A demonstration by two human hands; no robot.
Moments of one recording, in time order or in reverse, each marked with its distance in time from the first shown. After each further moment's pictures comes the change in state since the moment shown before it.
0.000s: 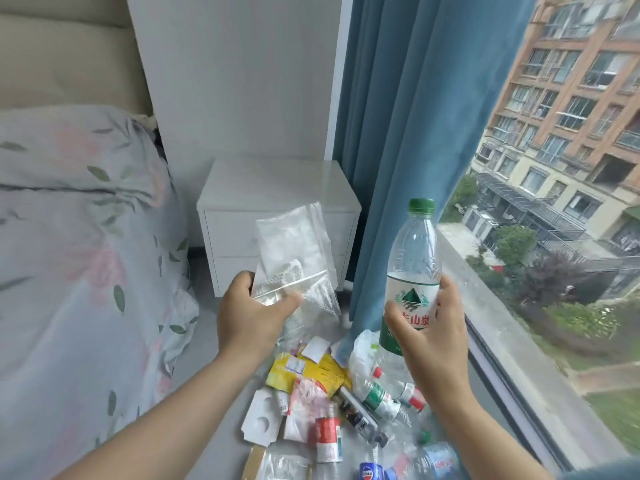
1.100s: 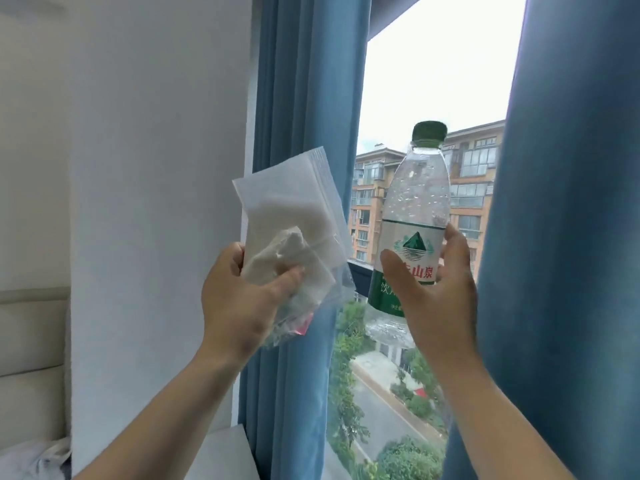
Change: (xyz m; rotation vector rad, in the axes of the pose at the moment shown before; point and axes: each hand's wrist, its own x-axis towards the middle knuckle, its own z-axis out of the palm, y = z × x) left_hand -0.005 0.783 -0.279 -0.497 -0.125 0.547; right_hand 0.121 -0.728 -0.411 0.251 0.430 -0.512
